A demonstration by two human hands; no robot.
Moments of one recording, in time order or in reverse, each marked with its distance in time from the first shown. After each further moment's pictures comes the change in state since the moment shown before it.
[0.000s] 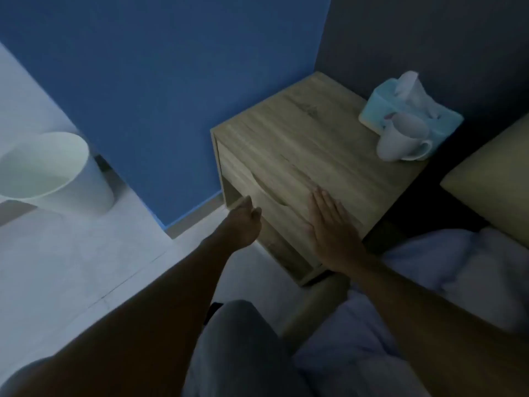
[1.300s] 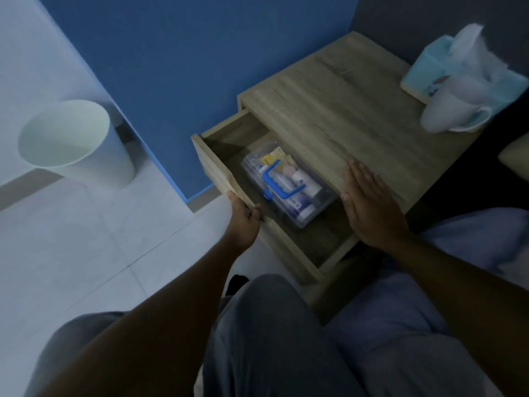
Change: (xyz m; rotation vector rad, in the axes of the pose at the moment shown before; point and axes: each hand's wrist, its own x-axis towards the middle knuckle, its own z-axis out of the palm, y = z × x) left_hand -0.032 -0.087 0.011 -0.537 0.151 -0.060; right_hand 0.004 0.004 0.018 0.054 0.203 -0.015
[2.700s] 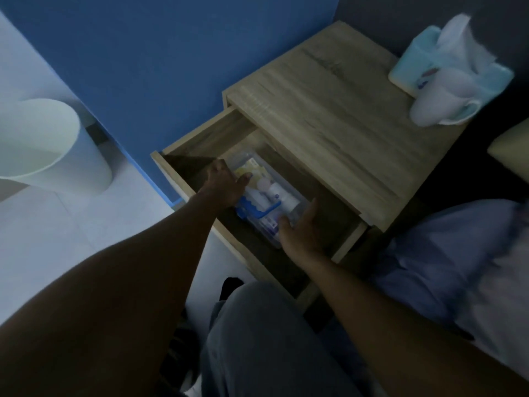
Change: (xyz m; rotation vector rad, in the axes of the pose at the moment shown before) left_hand 0.072 0.058 -0.037 0.490 0.047 -0.073; right_hand 0.007 -0.152 0.017 0.994 -0.234 0.982
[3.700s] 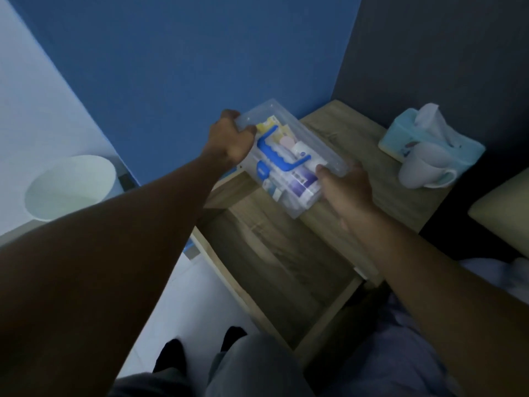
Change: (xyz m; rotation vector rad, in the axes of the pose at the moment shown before) left_hand 0.005 0.157 -0.116 -0.124 0.401 0.265; right_hand 0.021 -0.162 -0.116 0.215 0.206 -0.361
